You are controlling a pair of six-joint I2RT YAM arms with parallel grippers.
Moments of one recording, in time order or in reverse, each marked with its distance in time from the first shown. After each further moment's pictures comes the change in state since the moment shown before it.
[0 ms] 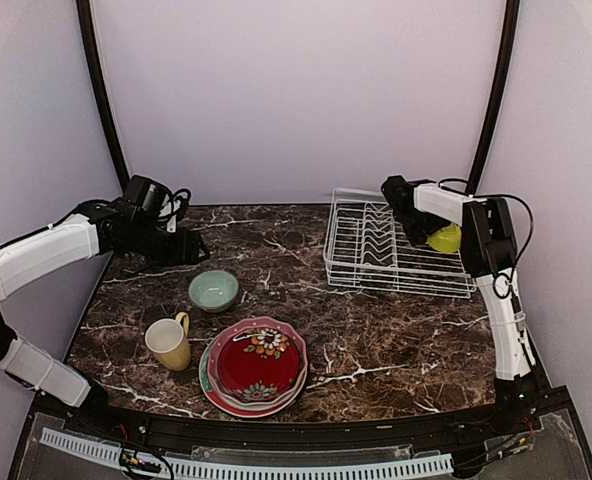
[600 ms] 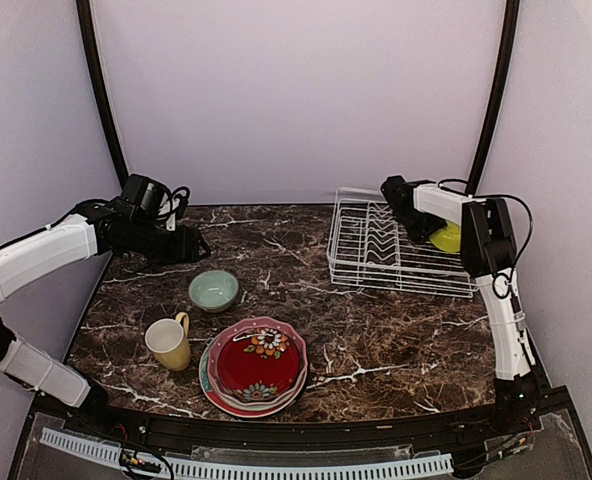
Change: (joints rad) left arm 0.000 -0.017 0.000 0.011 0.019 -0.018; right arm -0.003 0.010 0.008 0.008 -0.001 -0.019
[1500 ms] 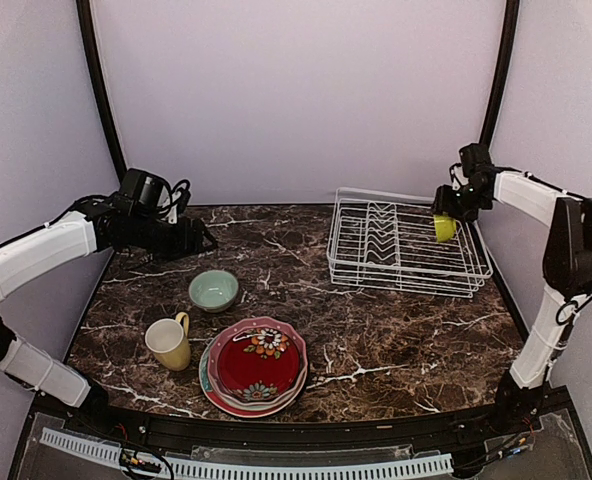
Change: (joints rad) left arm 0.000 0.002 0.026 0.025 0.085 -0.060; right arm -0.205 -0.655 -0.576 0.361 -0.907 0.148
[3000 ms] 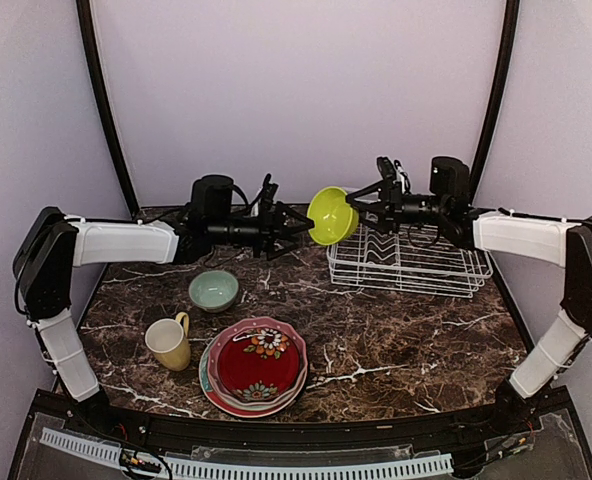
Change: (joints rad) left arm -0.237 0.433 0.107 0.856 0.483 -0.532; right arm 0.320 -0.247 -0.476 0.921 -0.978 0.658
